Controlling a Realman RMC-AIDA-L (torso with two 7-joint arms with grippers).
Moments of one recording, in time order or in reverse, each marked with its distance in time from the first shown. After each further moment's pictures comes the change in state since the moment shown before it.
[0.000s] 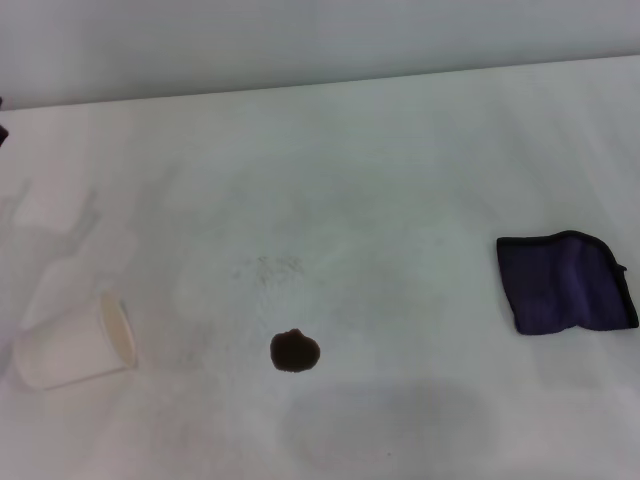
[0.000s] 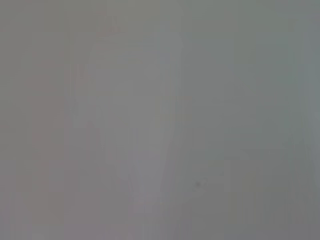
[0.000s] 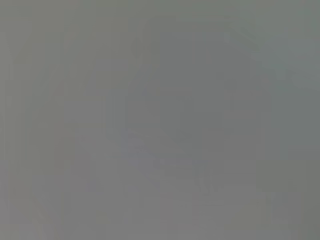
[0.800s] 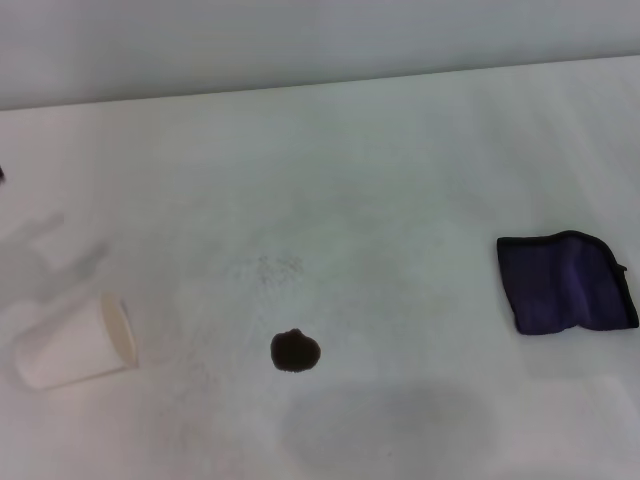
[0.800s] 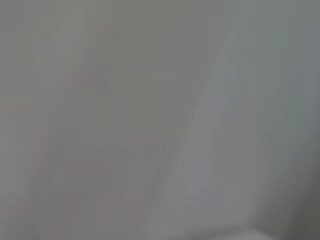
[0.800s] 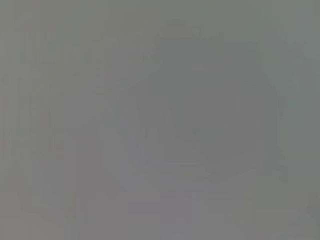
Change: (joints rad) left arm 0.195 0.206 -0.005 0.780 0.770 0.031 -1.212; right arm 0.025 0.001 -0.028 -0.009 -0.002 -0.008 -0.007
